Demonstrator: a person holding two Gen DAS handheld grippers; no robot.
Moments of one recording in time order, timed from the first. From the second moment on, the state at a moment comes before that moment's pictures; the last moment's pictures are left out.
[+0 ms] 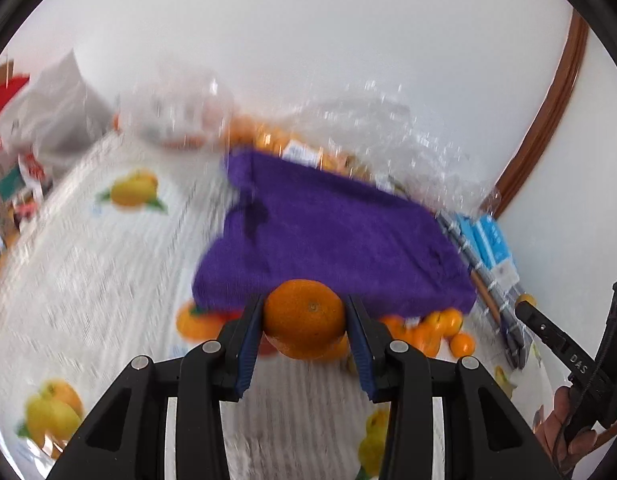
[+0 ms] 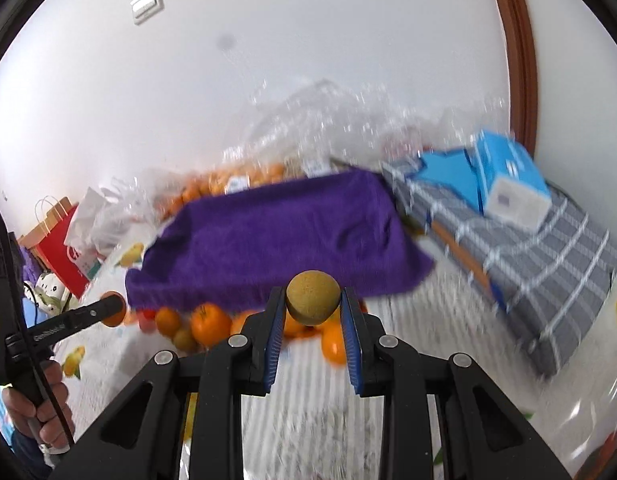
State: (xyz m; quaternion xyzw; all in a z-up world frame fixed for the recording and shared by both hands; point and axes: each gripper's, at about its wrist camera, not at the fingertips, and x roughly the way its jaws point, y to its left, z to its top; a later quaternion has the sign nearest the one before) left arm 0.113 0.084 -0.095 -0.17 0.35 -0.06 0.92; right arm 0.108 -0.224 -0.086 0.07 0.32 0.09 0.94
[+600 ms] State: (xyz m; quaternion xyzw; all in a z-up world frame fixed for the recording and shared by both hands) left arm 0.213 0.064 -0.055 -0.14 0.32 -0.08 0.93; right arm 0.197 -0.193 -0.054 0.06 0.29 0.08 0.95
